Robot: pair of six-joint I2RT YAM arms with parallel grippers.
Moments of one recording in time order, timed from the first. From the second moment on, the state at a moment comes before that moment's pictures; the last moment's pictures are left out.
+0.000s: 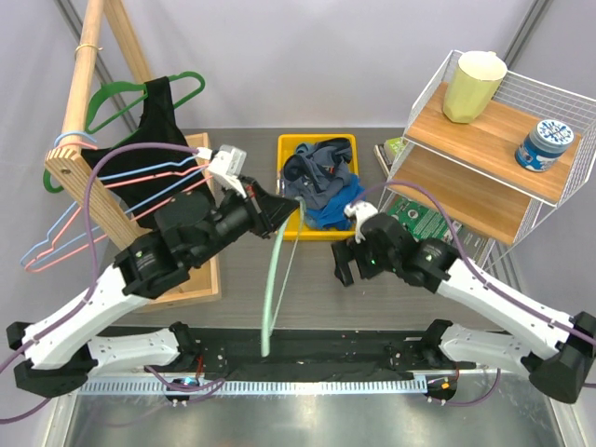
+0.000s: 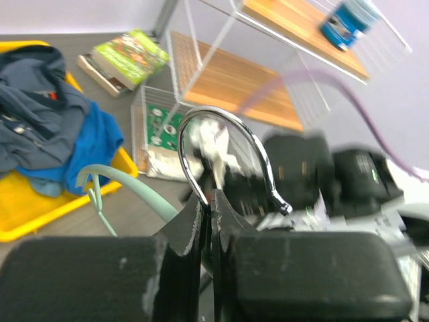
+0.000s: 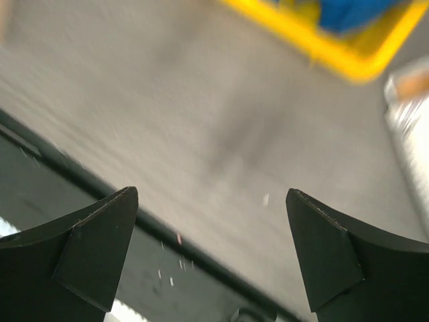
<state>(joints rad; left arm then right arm) -1.03 0.94 1.29 -0.38 -0.18 -0.55 0.84 1.06 0.99 -0.69 0.10 0.30</state>
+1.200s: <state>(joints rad) -1.02 0.70 1.36 -0.31 0.59 -0.69 0.88 0.67 1.31 -0.93 -0.44 0.23</state>
